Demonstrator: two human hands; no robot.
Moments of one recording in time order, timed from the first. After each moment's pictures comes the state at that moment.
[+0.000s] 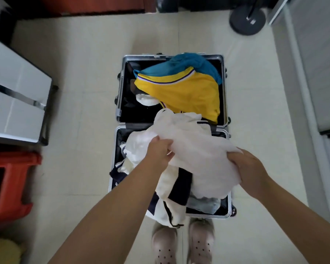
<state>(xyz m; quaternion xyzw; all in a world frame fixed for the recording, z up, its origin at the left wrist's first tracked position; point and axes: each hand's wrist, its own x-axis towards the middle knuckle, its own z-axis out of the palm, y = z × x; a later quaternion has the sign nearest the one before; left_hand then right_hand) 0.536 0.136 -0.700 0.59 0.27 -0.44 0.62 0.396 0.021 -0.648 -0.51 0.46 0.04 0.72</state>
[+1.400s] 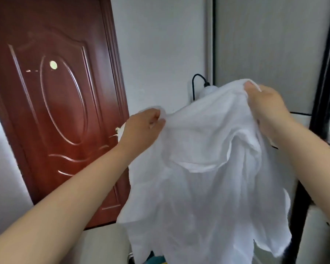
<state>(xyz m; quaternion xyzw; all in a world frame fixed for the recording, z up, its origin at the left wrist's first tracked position) 0.504 0.203 0.064 0.69 -0.53 0.19 0.45 0.311 0.067 0.094 -0.66 0.26 -0.56 0.43</state>
